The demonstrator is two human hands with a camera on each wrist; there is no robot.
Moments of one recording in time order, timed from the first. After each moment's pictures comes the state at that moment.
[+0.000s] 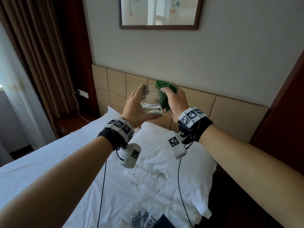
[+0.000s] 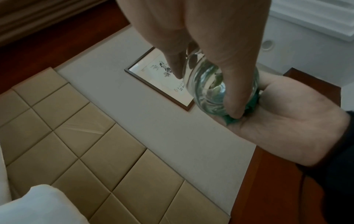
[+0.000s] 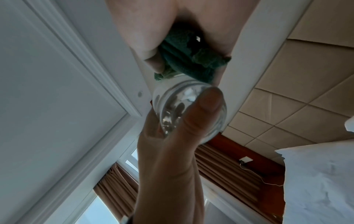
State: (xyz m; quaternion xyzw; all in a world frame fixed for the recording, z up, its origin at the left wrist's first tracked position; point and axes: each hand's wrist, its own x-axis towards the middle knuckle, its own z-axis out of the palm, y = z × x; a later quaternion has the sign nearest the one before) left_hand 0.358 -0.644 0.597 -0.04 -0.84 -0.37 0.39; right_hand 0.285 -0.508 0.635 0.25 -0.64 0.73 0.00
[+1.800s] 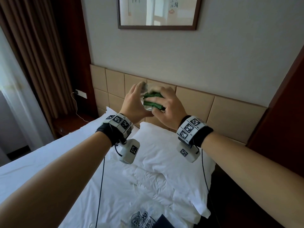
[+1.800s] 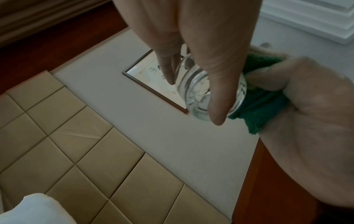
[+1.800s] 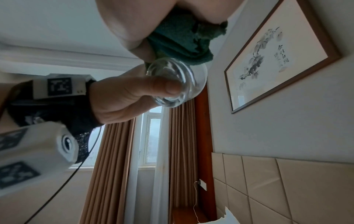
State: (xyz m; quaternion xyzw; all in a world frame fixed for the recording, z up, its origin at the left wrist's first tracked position) left_hand 0.352 -0.650 0.610 -0.04 -0.86 -0.30 0.40; right_hand 0.296 -0.493 0.620 0.57 -0.67 0.32 0.35
